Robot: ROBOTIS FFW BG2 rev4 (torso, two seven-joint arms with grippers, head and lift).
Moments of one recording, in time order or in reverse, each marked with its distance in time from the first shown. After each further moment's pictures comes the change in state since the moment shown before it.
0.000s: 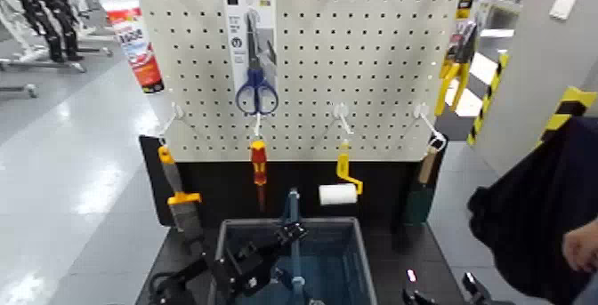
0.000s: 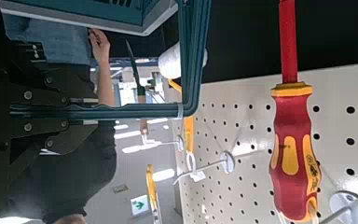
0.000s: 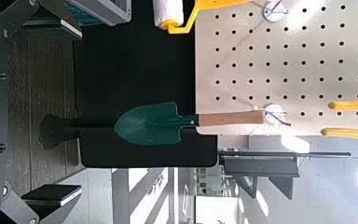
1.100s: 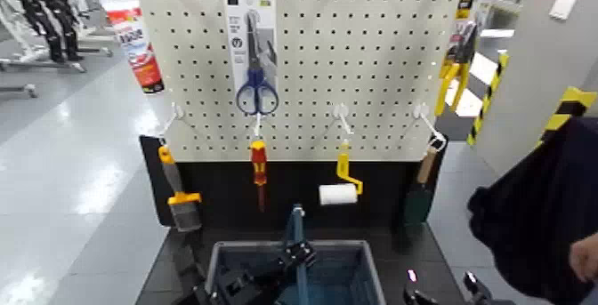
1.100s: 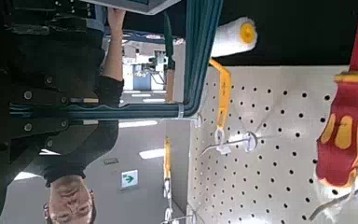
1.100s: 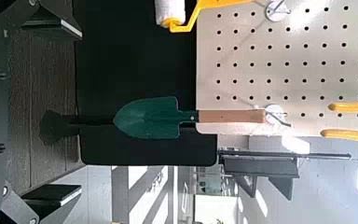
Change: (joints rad) left arm 0.241 0.002 0.043 -0.289 0.190 -0.015 0.146; right arm 0.002 0.000 -0.004 -0.009 0.018 0.012 -0.008
